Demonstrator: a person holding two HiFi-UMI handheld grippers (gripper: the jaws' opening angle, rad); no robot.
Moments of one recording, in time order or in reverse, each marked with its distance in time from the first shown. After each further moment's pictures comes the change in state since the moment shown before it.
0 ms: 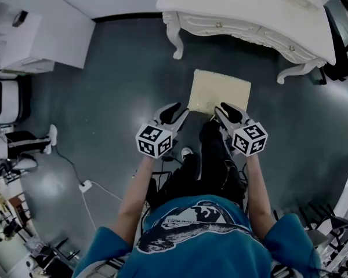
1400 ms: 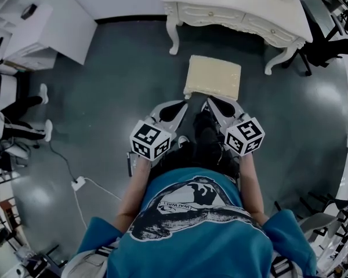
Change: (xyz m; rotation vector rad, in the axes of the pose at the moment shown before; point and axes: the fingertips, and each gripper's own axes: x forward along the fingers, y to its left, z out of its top) left arm -0.163 -0.150 -0.012 0.173 -0.132 -0.110; right arm -0.115 0.192 -0.009 -0.215 -0.171 0.027
